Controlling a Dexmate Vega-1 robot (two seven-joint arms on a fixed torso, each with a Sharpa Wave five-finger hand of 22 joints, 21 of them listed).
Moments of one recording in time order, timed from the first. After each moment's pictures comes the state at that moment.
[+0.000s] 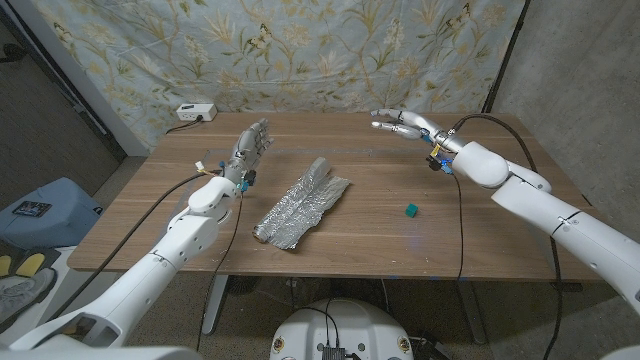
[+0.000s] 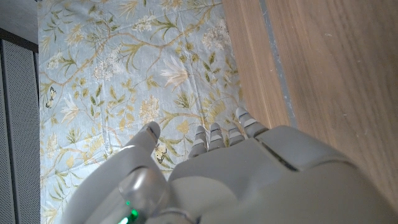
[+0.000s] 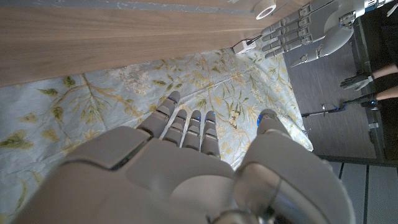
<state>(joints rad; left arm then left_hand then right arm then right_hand) 0.93 0.57 0.32 -1.53 -0.71 -0.18 0.06 0.33 0.15 0.59 0.02 0.17 0.04 0.05 0.18 0.18 -0.01 0.07 0.22 0.19 -0.09 0.11 0.18 0.17 0.04 0.07 0.27 0.17 -0.76 -0.85 -0.49 -1.69 -0.01 0.24 0.06 0.49 0.09 0.27 -0.07 0.18 0.23 0.02 0.19 0.19 0.14 0.01 0.19 0.19 0.04 -0.02 0.19 0.19 0.26 -0.04 0.19 0.17</state>
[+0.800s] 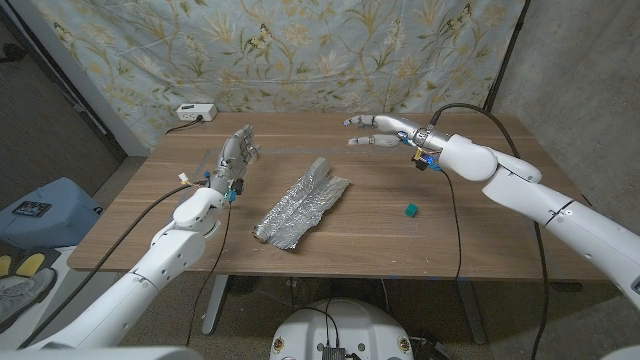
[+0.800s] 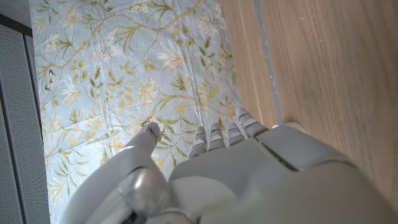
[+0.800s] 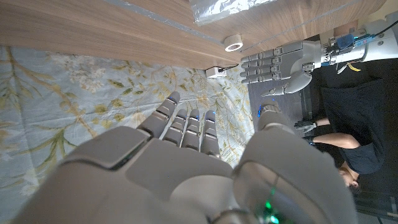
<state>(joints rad) 1.08 0.63 0.24 -1.65 -0.74 -0.19 0.13 0.33 0.15 0.59 0.02 0.17 0.03 0.05 0.18 0.18 -0.02 0.08 0.22 0.19 -0.08 0.10 0.18 0.17 0.05 0.07 0.26 0.17 -0.70 -0.84 -0.56 -1.77 -0.19 0.28 0.17 0.57 0.07 0.29 -0.14 0.18 0.23 0.04 0.20 0.19 0.16 0.06 0.20 0.19 0.05 0.00 0.19 0.19 0.25 -0.04 0.19 0.17</state>
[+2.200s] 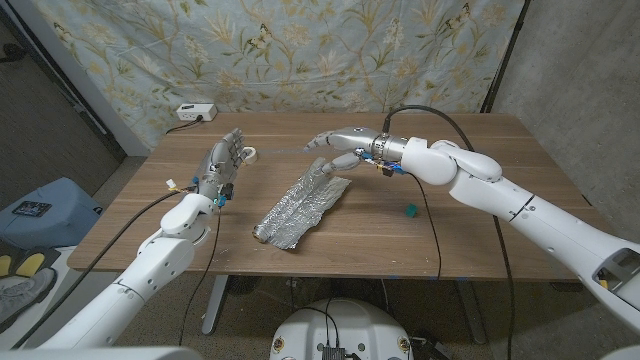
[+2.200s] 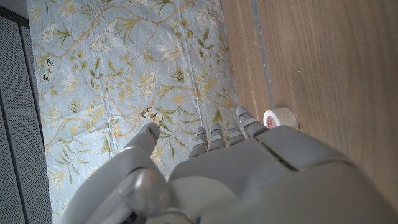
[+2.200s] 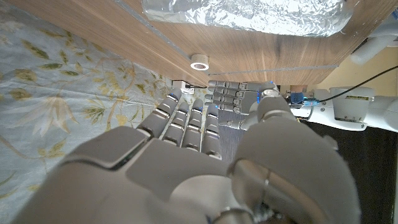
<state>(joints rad) 1.13 0.65 0.19 -1.68 -0.77 -0.20 0.13 0.32 0.15 0.59 0.01 0.17 0.02 0.06 0.18 0.18 -0.02 0.09 0.22 0.19 -0.08 0.11 0.18 0.17 0.06 0.08 0.25 0.17 -0.61 -0.73 -0.70 -1.85 -0.52 0.28 0.25 0.74 0.02 0.32 -0.19 0.19 0.31 0.01 0.22 0.19 0.29 0.02 0.23 0.20 0.13 -0.01 0.22 0.19 0.29 -0.01 0.19 0.17</state>
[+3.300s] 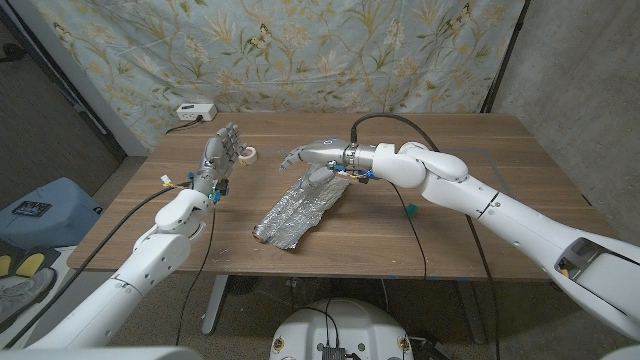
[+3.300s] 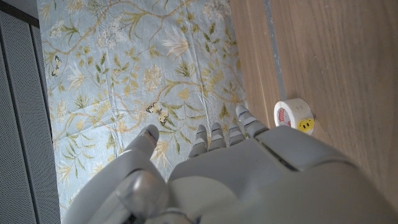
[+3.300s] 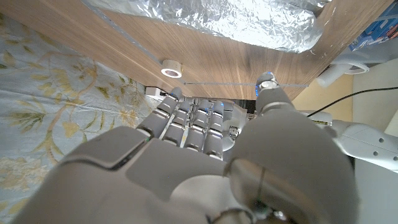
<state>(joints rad) 1.10 0.65 0.18 -1.64 -0.78 -0.22 0.08 0.28 0.15 0.57 0.03 0.17 0.05 0.06 0.19 0.18 -0.01 0.09 0.21 0.19 -0.07 0.12 0.18 0.17 0.09 0.08 0.25 0.17 -0.53 -0.62 -0.82 -1.79 -0.61 0.30 0.33 0.83 0.00 0.34 -0.17 0.19 0.39 -0.07 0.23 0.19 0.33 -0.08 0.22 0.20 0.18 -0.04 0.22 0.19 0.30 -0.02 0.19 0.17</state>
